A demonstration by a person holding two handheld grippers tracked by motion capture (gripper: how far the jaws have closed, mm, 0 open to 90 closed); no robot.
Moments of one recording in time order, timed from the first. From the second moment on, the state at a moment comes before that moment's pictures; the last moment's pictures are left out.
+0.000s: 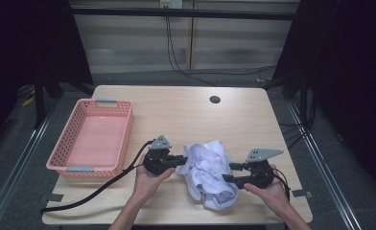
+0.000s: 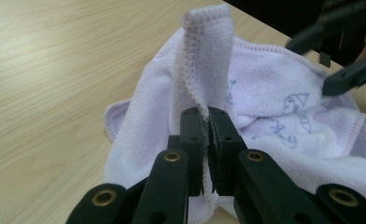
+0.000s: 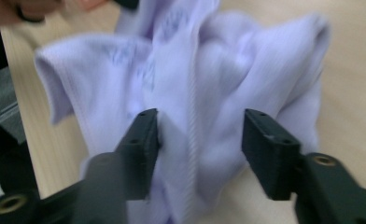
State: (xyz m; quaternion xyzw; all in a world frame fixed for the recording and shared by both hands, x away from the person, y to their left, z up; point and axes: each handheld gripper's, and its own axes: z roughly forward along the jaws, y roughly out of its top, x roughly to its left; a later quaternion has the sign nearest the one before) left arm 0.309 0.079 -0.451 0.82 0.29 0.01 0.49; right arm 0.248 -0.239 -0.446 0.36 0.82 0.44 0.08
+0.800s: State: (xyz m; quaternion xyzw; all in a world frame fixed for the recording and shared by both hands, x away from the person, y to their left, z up) left arm 0.262 0.093 -0.444 0.83 0.28 -0.01 0.48; right arm 0.306 -0.194 -0.447 0.36 0.81 0.46 0.08
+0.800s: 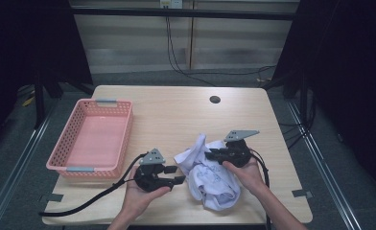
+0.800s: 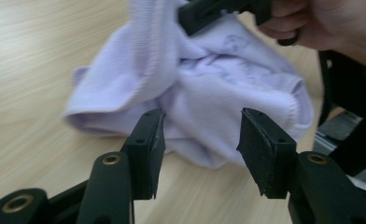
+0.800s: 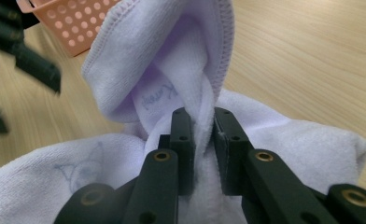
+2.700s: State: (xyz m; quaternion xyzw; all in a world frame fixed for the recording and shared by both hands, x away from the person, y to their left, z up) left arm 0.286 0.122 -0.400 0.81 0.28 0.04 0.51; right arm 0.375 -0.337 -0.379 0.51 0.71 0.44 0.21
